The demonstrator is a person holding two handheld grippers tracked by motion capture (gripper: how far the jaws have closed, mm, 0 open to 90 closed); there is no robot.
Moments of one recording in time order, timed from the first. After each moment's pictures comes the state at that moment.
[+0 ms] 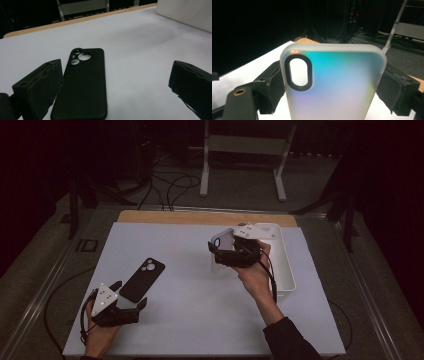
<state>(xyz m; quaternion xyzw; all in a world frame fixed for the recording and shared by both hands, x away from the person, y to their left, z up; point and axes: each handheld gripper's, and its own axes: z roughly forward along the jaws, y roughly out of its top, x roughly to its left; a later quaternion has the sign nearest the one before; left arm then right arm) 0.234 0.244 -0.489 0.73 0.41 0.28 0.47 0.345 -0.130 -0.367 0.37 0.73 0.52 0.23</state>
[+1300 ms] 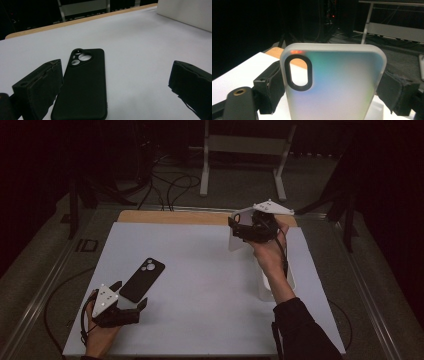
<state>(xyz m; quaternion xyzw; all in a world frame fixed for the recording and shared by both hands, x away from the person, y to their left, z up) 0.233 0.243 -0.489 0.73 0.41 0.28 0.47 0.395 -0.169 -0.339 0.43 0.70 0.49 0.28</state>
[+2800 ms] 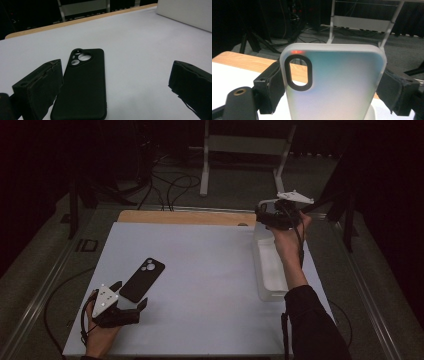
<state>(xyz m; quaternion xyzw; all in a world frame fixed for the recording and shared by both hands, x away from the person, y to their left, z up) 0.232 0.242 -0.489 0.73 0.41 0.28 0.47 0.439 -0.230 -0.343 0.51 0.66 0.43 0.34</state>
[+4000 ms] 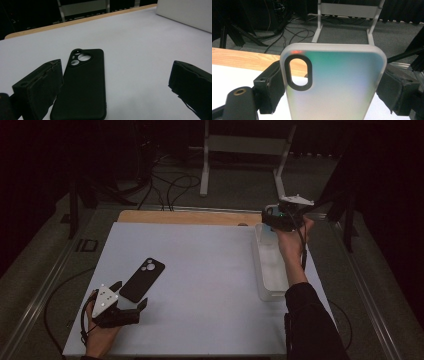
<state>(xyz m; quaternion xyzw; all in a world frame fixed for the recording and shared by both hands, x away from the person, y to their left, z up) 0.232 0.242 -0.488 0.73 0.41 0.28 0.47 0.461 -0.251 -0.372 0.55 0.66 0.39 0.33</state>
